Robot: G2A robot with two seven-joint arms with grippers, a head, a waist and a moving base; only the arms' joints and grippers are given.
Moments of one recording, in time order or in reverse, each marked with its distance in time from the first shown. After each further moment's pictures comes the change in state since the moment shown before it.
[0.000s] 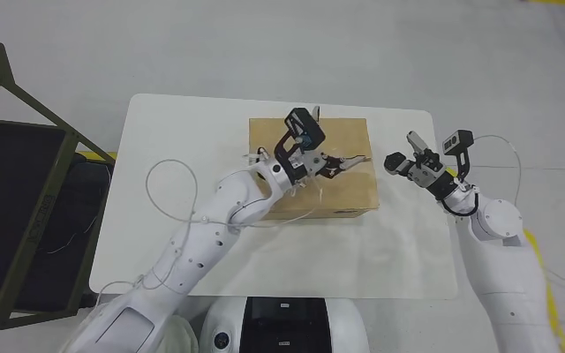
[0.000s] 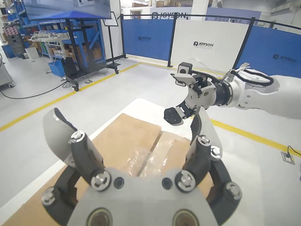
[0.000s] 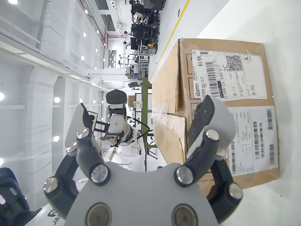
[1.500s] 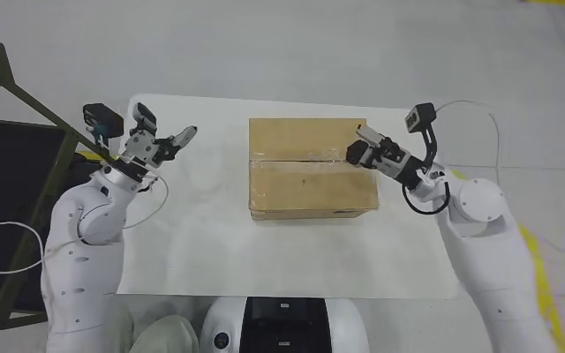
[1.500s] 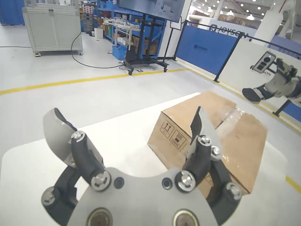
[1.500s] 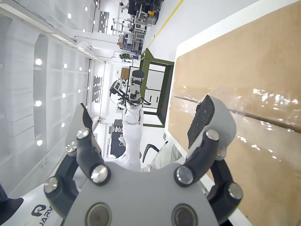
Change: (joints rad) left arm 0.386 0.142 -0.856 -0.083 -0.347 -0.303 -0.148; right arm 0.094 -0.014 -0.176 -0.271 -0.133 0.150 -0.023
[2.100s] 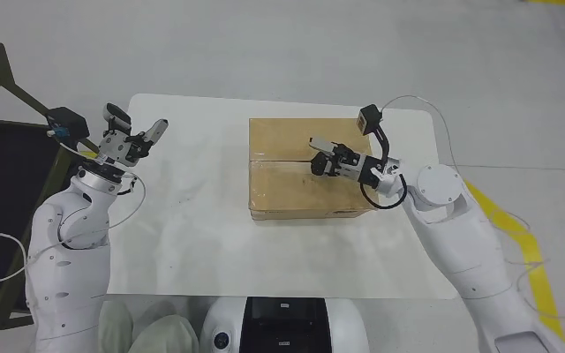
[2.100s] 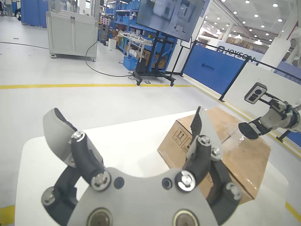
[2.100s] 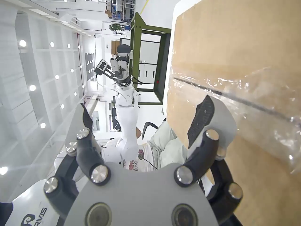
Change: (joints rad) left arm 0.028 0.012 -0.074 0.025 -0.063 0.003 0.050; right arm 0.141 -0.037 -0.201 0.099 -0.019 0.047 0.034
